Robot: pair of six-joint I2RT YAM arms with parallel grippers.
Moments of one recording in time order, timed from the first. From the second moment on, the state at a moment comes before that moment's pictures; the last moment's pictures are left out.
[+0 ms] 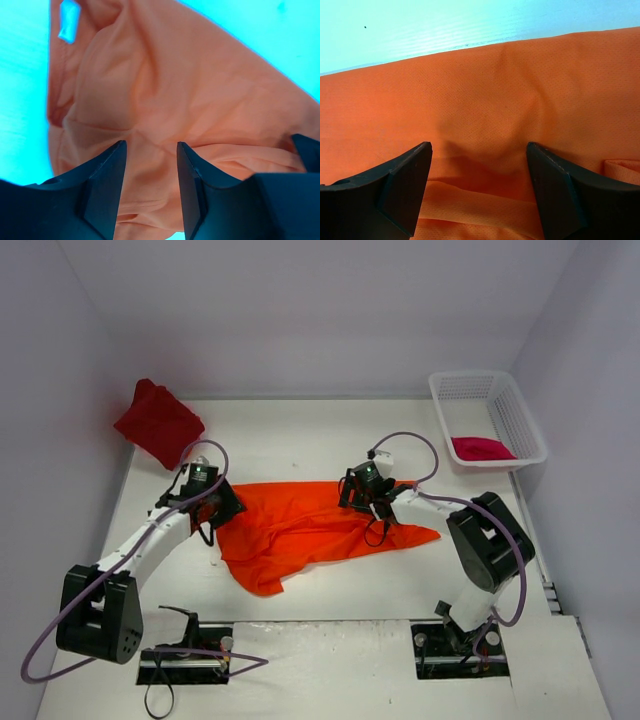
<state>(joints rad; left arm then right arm) -0.21 1.26 0.76 -0.42 0.01 -0.80 0.59 1.71 0.87 -0.05 0.26 0.70</state>
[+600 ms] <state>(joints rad) -0.33 1.38 0.85 -0.33 0.04 -0.86 0.59 1.71 0.87 -0.05 0.26 0.71</state>
